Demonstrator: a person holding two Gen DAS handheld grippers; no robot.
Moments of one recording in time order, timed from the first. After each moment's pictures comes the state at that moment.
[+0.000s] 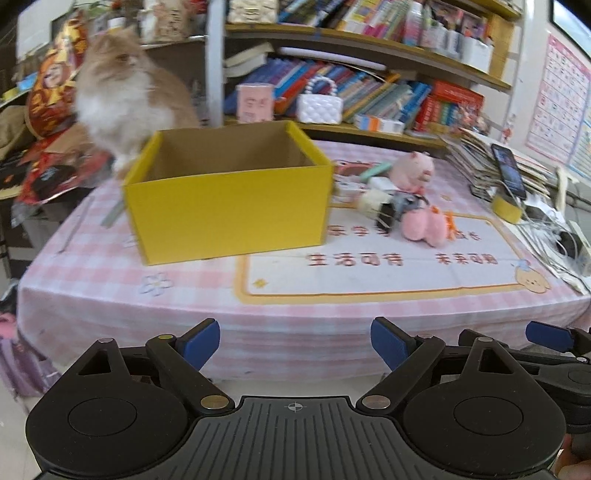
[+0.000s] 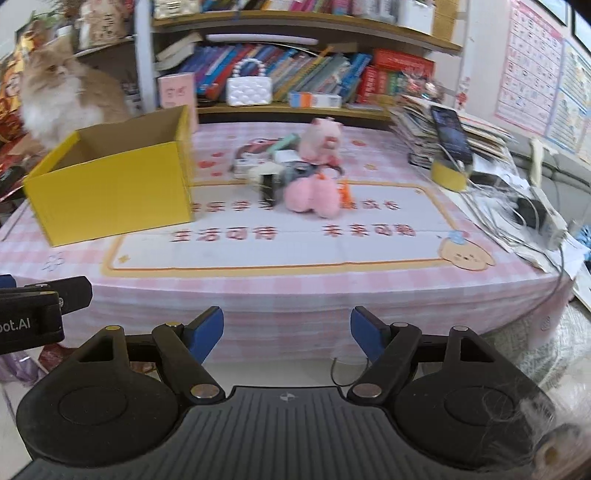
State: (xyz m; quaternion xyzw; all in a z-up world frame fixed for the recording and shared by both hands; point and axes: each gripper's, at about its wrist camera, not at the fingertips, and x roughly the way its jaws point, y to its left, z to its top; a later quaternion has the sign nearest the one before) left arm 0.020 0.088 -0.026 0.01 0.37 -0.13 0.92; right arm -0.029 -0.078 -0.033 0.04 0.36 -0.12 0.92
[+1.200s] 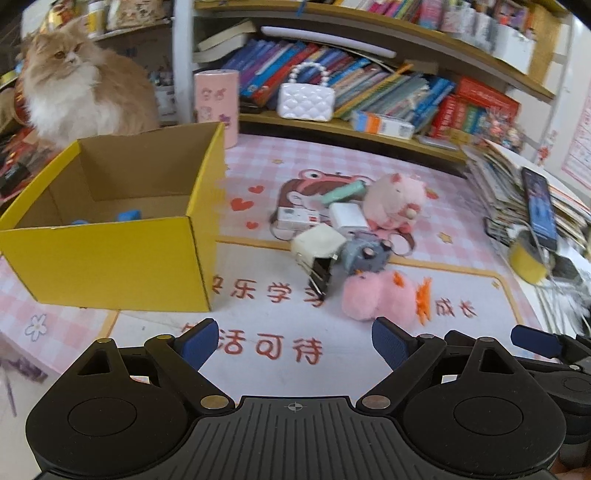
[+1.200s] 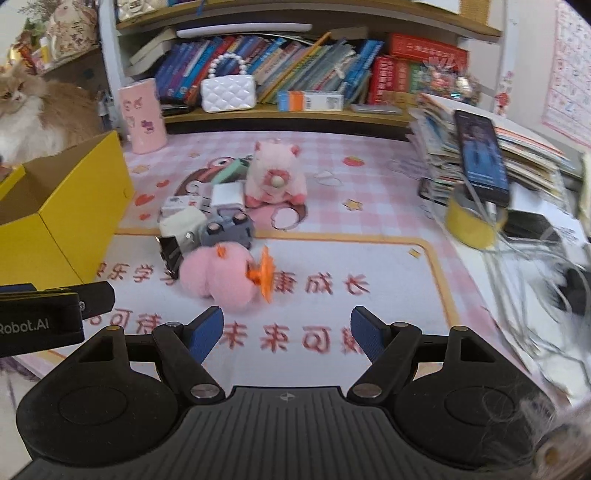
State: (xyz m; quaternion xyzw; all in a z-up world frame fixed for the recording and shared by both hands) left arm 0.138 -0.071 -0.033 -0.03 0.39 -0.05 0.92; right arm 0.114 -0.253 -0.042 0.03 0.38 -0.03 0.93
